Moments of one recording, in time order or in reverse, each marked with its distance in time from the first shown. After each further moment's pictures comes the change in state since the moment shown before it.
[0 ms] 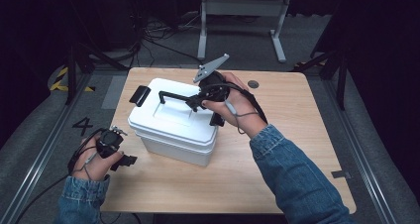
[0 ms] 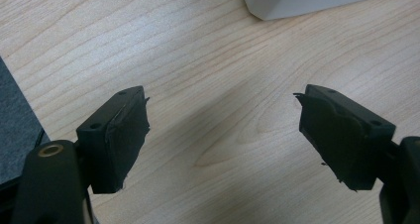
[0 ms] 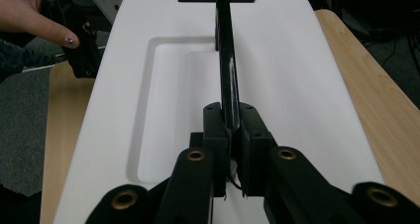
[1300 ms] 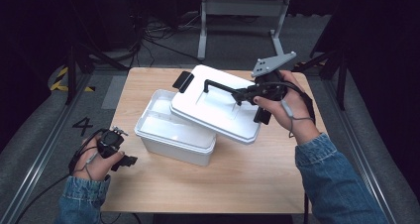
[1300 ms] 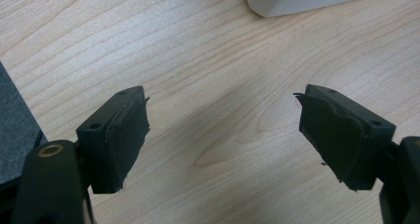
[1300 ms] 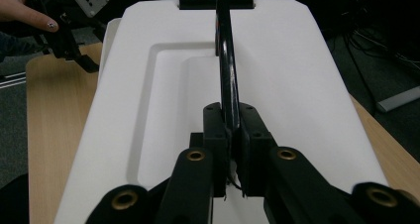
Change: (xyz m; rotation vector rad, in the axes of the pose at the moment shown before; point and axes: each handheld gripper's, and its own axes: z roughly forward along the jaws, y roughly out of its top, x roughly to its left) left arm -0.001 0.000 0.002 0.009 0.007 -0.001; right arm -0.018 -0.064 -0.105 -0.072 -0.140 0.065
